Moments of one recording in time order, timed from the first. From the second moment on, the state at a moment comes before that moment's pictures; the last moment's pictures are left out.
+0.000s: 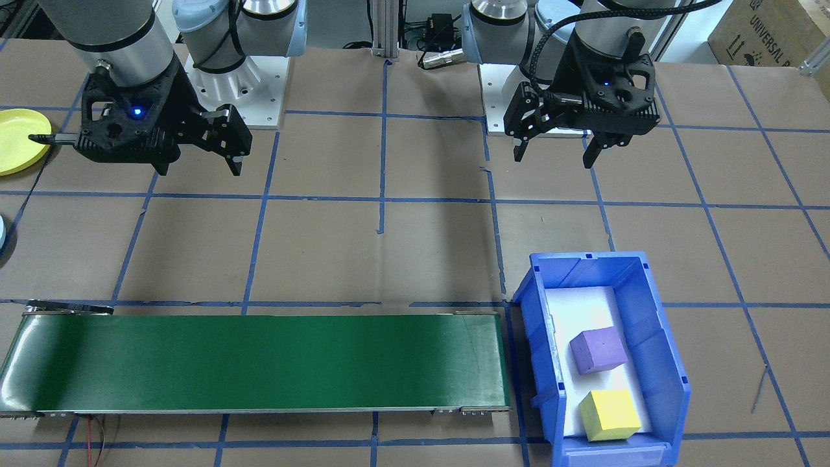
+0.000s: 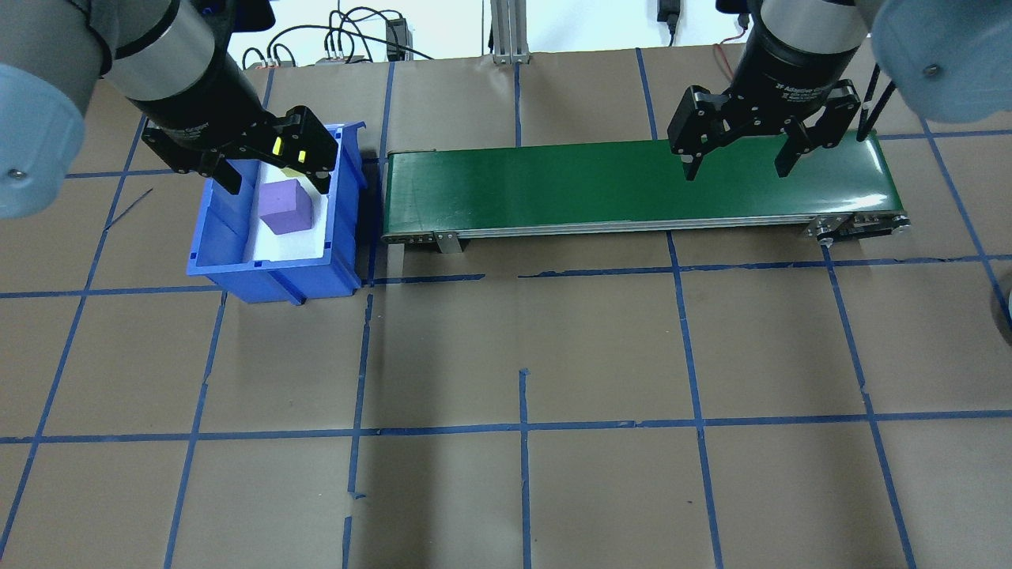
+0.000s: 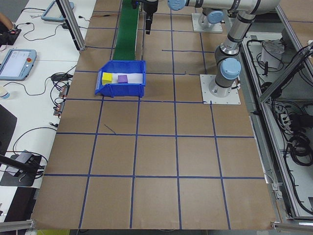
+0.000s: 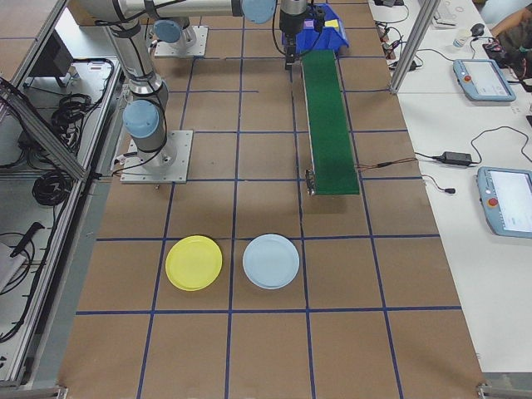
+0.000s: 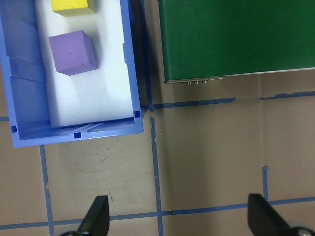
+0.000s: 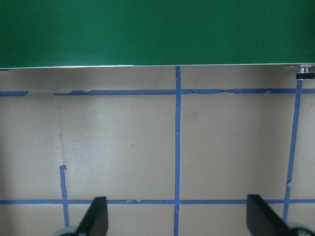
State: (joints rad) left arm -1.59 -1.53 -1.58 -1.52 1.54 0.05; right arm 1.59 -1.53 1.52 -1.53 -1.55 0.02
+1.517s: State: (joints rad) left arm -1.45 -1.79 -1.45 -1.37 1.57 0.22; right arm 1.59 -1.53 1.52 -1.53 -1.55 0.02
